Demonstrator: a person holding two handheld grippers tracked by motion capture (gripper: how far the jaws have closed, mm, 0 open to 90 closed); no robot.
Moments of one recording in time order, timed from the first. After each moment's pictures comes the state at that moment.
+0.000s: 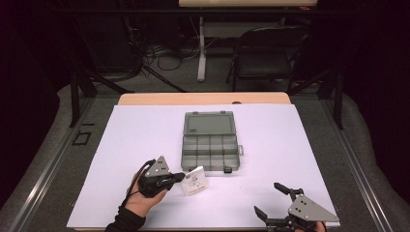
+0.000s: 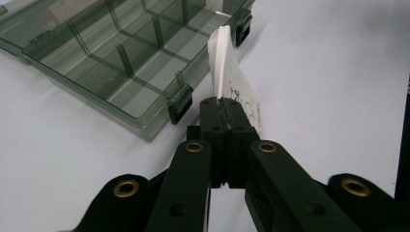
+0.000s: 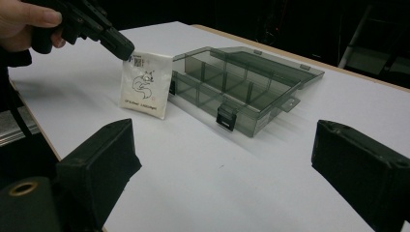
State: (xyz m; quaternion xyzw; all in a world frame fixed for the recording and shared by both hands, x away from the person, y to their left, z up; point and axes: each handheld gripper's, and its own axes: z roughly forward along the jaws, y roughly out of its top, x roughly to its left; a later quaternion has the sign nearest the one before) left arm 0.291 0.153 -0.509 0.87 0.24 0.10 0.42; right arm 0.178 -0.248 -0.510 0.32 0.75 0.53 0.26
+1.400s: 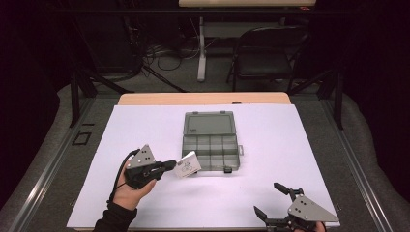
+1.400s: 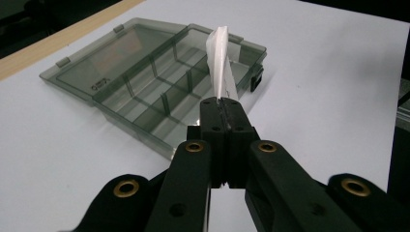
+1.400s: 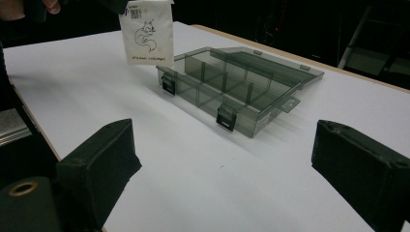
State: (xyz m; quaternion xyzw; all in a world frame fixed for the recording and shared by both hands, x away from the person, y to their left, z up) left arm 0.297 0.175 -0.464 0.84 0.24 0.13 0.46; right arm 0.178 -0.247 -0.510 0.31 0.75 0.53 0.26
